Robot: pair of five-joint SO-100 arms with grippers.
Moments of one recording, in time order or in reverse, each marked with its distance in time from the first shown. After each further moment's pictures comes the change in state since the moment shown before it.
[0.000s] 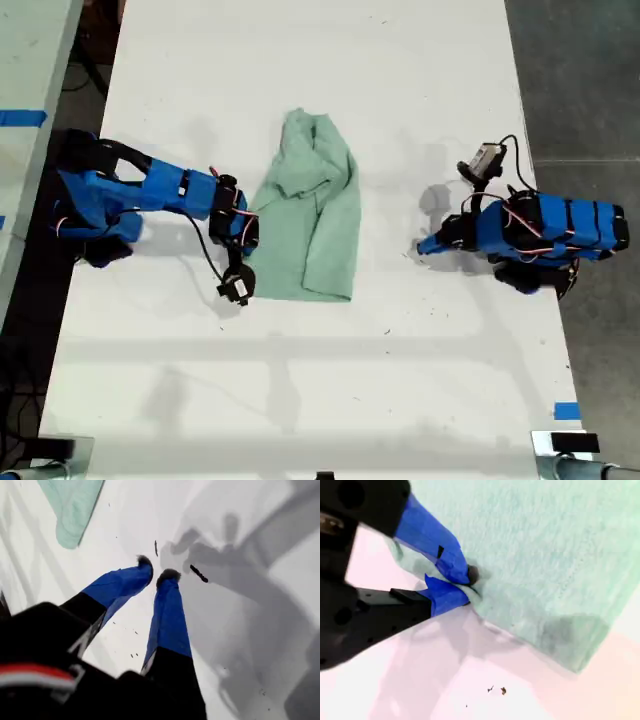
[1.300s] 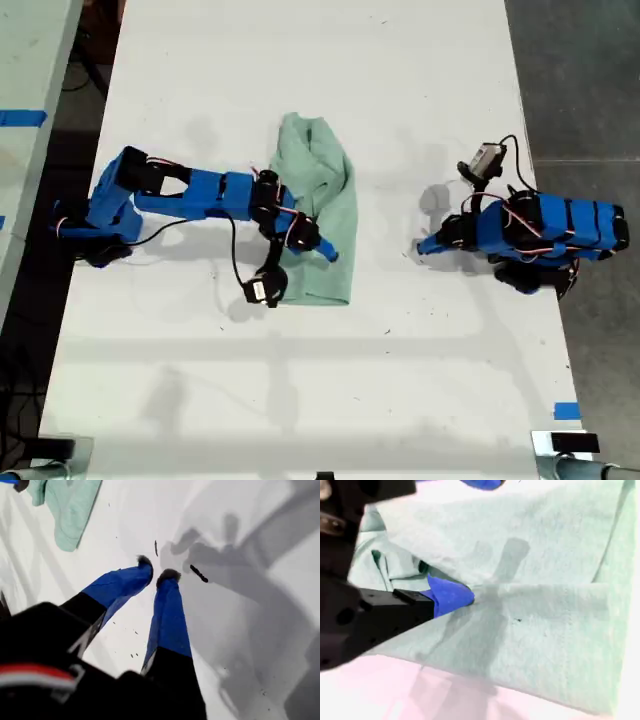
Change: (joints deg) arm 0 -0.6 -25.0 -51.1 8.3 19.2; arm 1 0.0 0.0 0.0 0.0 0.0
